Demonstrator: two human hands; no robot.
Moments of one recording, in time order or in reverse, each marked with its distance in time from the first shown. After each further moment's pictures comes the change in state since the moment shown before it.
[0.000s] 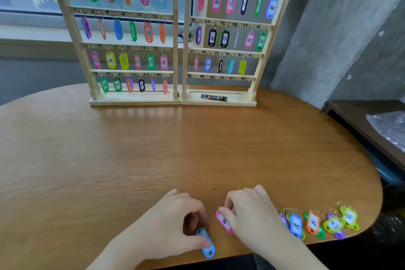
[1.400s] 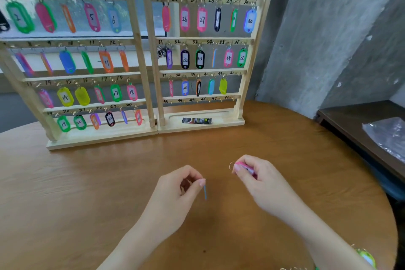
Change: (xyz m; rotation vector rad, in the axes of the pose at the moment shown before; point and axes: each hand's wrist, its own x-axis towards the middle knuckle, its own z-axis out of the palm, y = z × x) left_hand 0.128 0.001 -0.056 -0.406 0.423 -0.127; right_hand 0.109 0.081 -0.060 0.670 0.263 0.008
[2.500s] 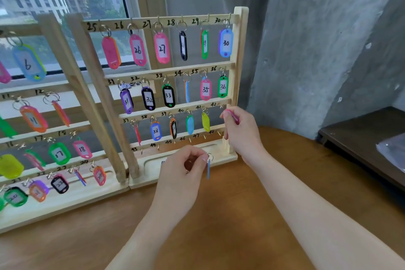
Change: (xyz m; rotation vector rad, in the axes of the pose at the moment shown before) left_hand 0.175 0.037 0.031 -0.036 0.132 0.105; right_hand 0.230 0.023 -0.039 0.259 0.482 0.014
